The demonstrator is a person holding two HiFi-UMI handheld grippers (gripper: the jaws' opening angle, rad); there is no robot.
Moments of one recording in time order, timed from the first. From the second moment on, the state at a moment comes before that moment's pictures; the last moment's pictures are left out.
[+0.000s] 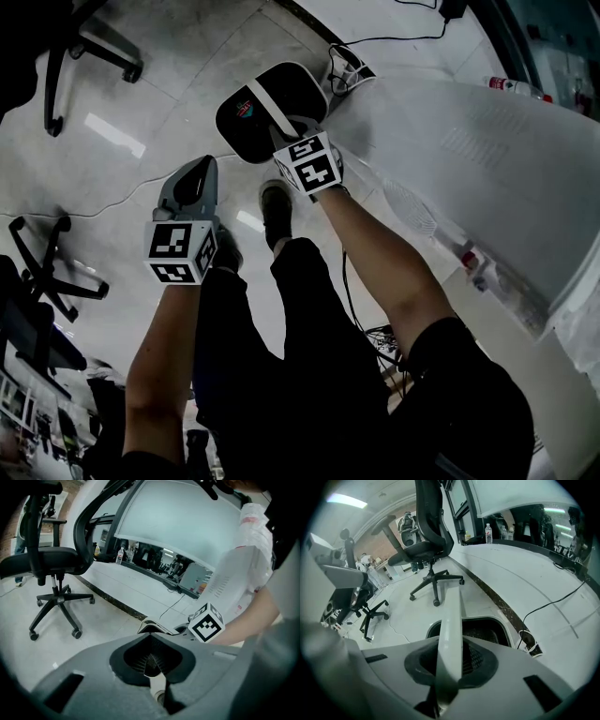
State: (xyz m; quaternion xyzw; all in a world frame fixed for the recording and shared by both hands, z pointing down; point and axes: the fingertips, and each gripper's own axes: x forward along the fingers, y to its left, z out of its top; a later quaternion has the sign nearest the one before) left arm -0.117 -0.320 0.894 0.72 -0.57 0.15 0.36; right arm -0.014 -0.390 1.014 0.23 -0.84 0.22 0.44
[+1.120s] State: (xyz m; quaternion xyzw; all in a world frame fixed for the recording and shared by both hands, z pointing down) left arm -0.132 -0.280 0.773 0.72 -0.59 0.15 0.35; right arm 0.012 -0.361 0.888 0.24 -0.84 0.22 0.44
